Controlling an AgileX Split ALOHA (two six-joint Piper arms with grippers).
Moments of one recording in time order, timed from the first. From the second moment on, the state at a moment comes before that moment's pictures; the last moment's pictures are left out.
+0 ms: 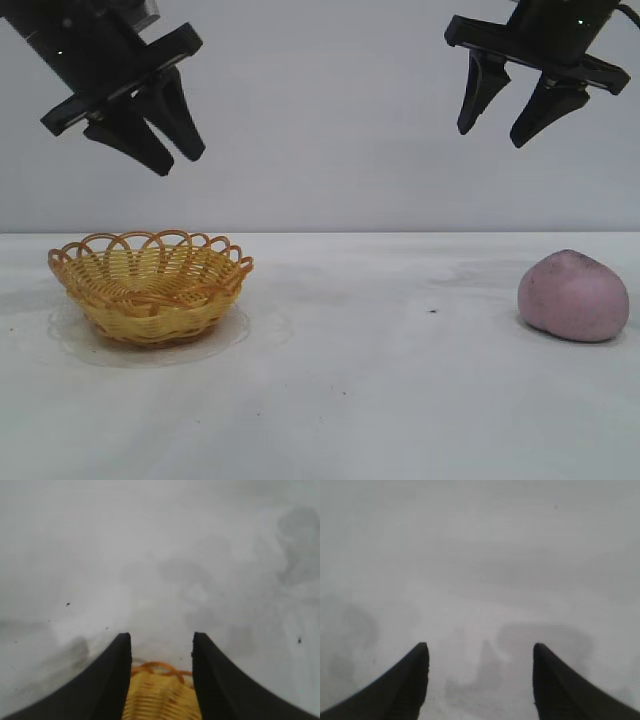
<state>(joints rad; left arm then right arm) -0.17 1.92 -1.29 -0.85 0.60 0.82 0.19 1.91 -1.38 0.49 0.53 -0.33</state>
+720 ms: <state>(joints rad) -0.17 2.02 -1.55 -0.27 1.03 0.66 0.19 1.91 -1.38 0.49 0.54 -0.33</state>
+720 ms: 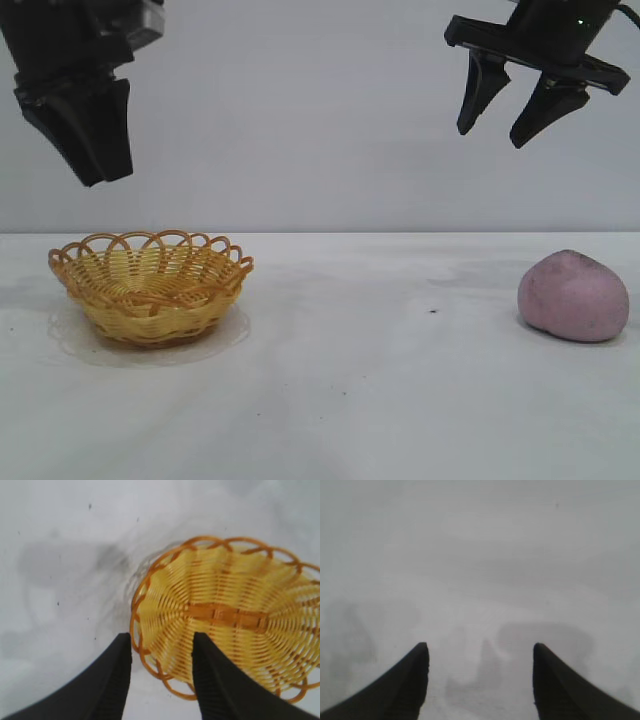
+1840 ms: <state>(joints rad) -0.24 2.31 -1.84 -0.14 1.22 0.61 0.19 1.91 -1.38 0.47 0.54 -0.33</state>
